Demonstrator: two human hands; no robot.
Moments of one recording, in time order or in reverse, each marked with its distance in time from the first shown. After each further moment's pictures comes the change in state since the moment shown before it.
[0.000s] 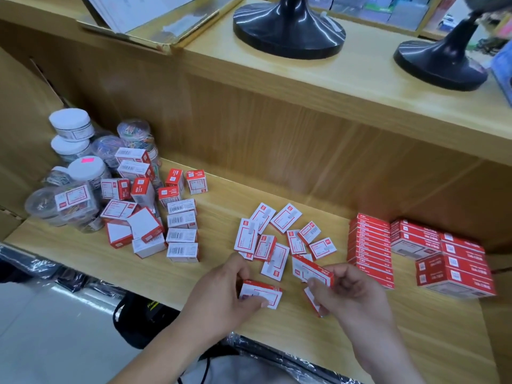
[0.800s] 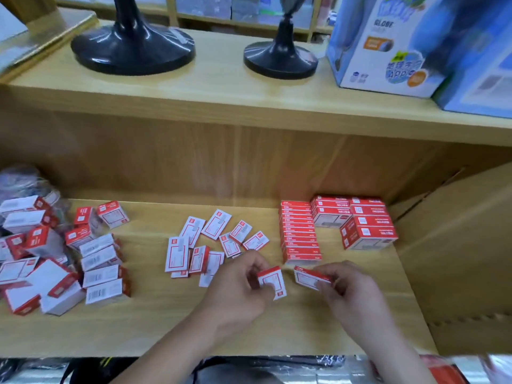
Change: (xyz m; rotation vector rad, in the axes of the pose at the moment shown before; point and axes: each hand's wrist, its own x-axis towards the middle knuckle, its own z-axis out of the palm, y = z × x) left_hand 0.028 0.102 0.063 -0.348 -0.266 0.123; right_hand -0.010 0.038 -0.113 -0.655 0.262 -0.188
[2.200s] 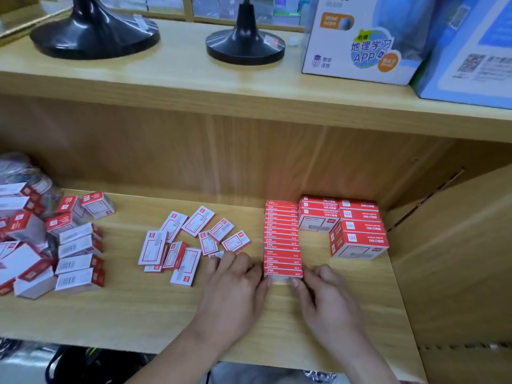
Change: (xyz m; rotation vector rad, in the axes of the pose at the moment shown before) left_hand 0.020 -0.025 0.063 1.058 0.353 0.370; right_hand 0.021 0.055 0.016 -0.363 -0.042 -0.201
